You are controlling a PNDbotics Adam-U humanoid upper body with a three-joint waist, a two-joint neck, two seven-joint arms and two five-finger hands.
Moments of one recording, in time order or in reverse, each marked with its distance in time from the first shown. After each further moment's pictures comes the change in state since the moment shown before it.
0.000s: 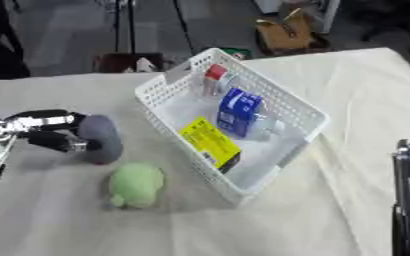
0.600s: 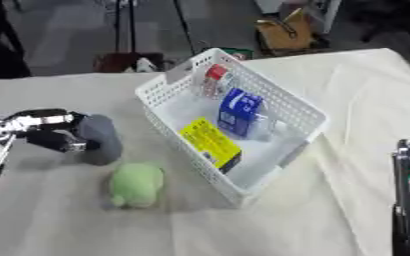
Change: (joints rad) left arm 0.000 0.000 0.003 -0.002 0.022 0.003 -0.003; right arm 0.000 0.000 0.000 0.000 0.000 0.004 -0.005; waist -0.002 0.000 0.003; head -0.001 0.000
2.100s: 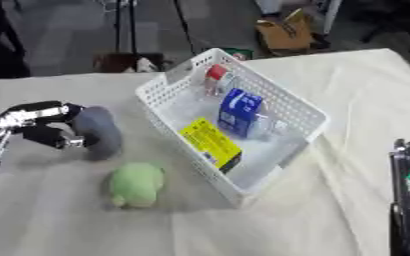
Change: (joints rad) left arm -0.001 0.005 0.007 -0.035 0.034 0.022 0.087; right arm 0.001 0.000 0.000 0.000 0.000 0.004 -0.013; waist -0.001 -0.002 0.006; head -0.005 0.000
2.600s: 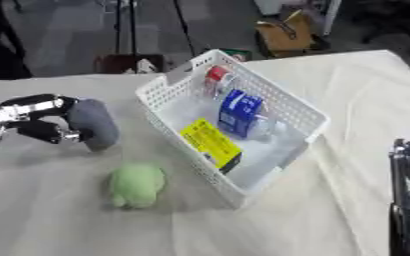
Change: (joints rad) left arm -0.008 0.016 0.000 -0.014 0.001 0.001 0.018; right arm 0.000 0.000 0.000 0.000 0.000 0.000 -0.001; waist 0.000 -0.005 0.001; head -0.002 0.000
